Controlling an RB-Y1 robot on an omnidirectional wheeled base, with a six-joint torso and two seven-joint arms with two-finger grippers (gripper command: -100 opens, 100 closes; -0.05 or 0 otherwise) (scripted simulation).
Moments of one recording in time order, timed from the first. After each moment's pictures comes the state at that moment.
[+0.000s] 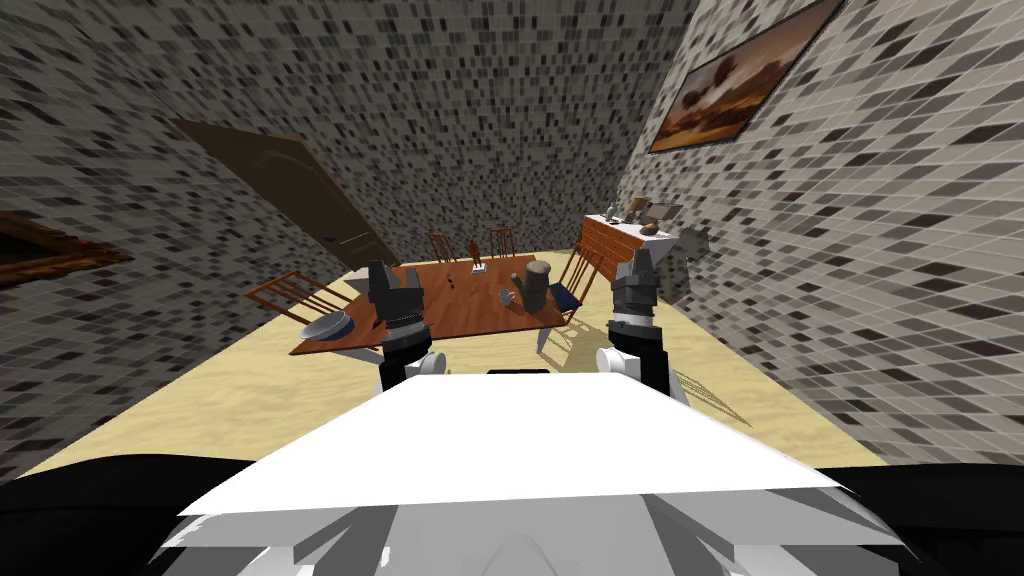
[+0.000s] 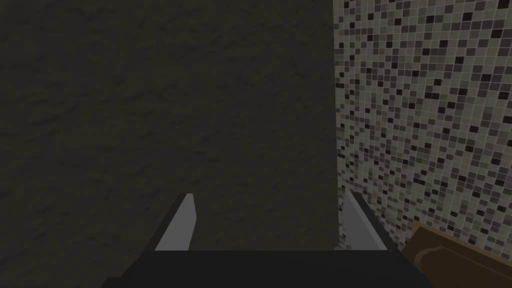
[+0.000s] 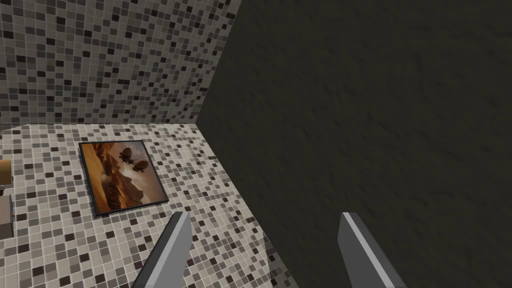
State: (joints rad) left arm 0.50 -0.01 0.02 -2.28 0.01 -0.60 -0.03; right arm 0.49 0.00 -0.07 -2.30 0.02 -0.42 0.17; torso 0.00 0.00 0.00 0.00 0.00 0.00
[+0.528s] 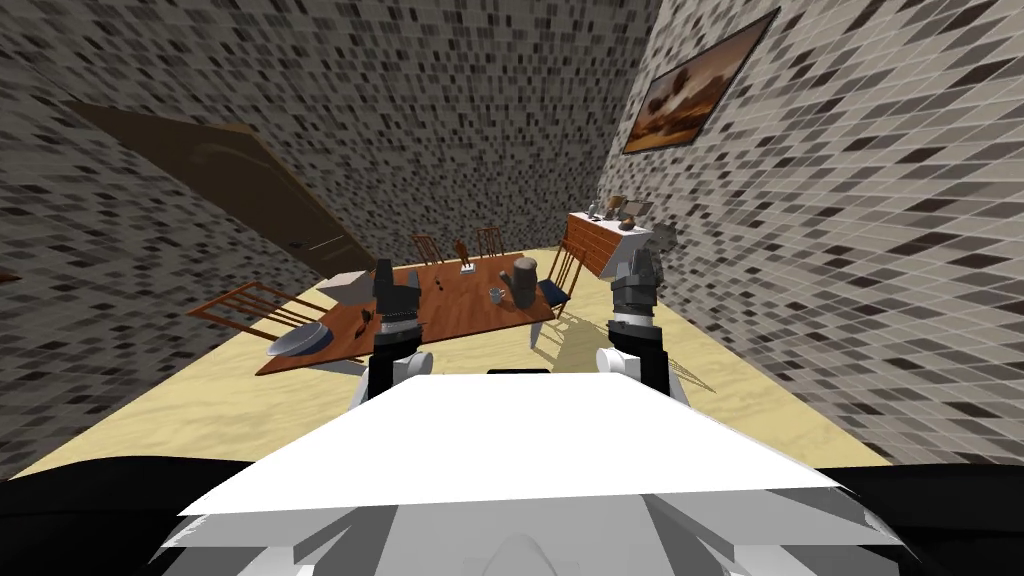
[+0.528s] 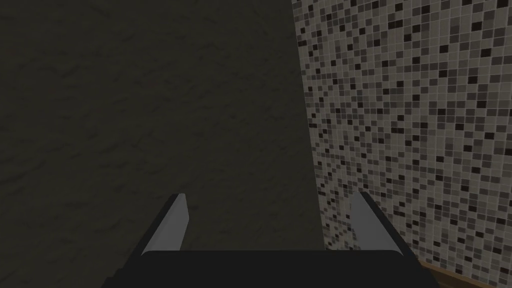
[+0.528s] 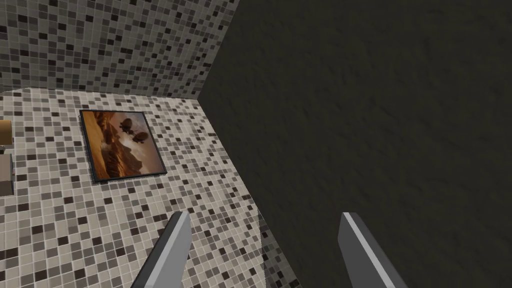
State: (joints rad) left arm 0.47 0.13 0.10 -2.25 0.04 -0.48 -0.05; right arm 0.49 0.00 -0.07 -2.30 0.02 -0.42 0.17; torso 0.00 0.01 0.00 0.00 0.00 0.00
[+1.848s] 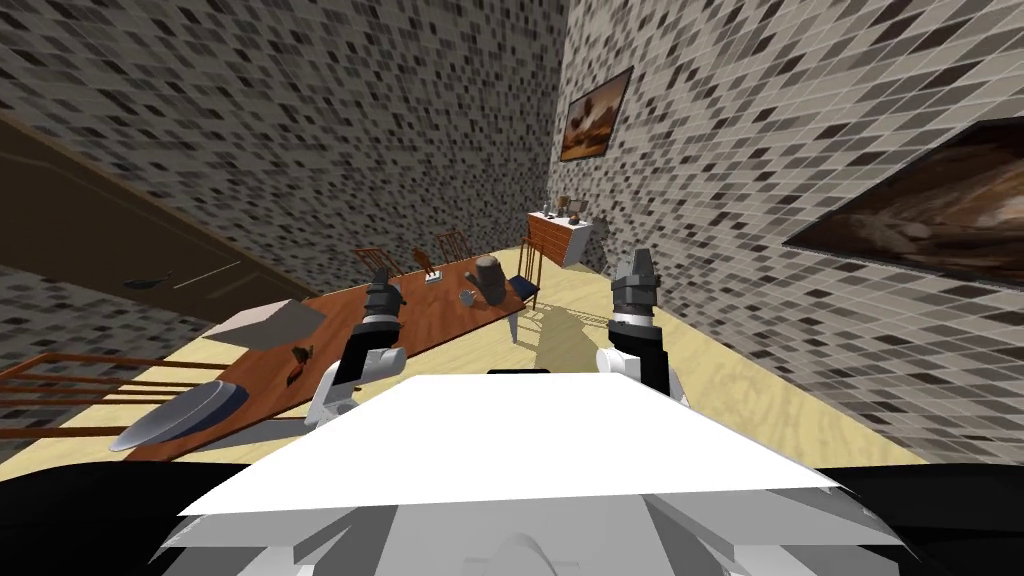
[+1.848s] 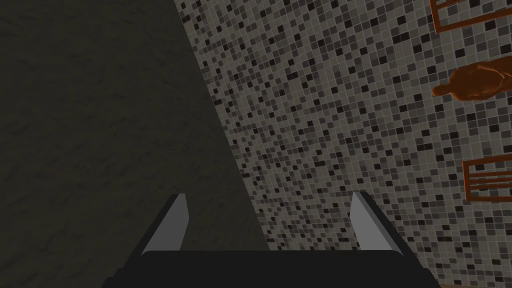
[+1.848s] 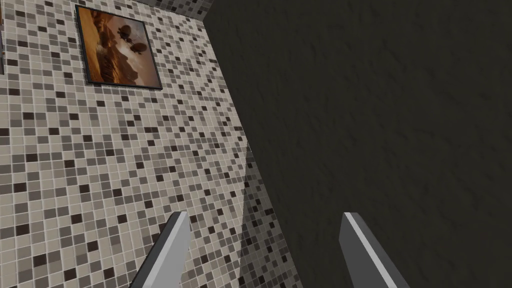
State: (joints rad) left arm 0.41 0.24 0.33 -2.17 0.13 -0.09 -0.13; right arm 0.49 0.00 -0.07 -2.30 0.02 -0.42 0.17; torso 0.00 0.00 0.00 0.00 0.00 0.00
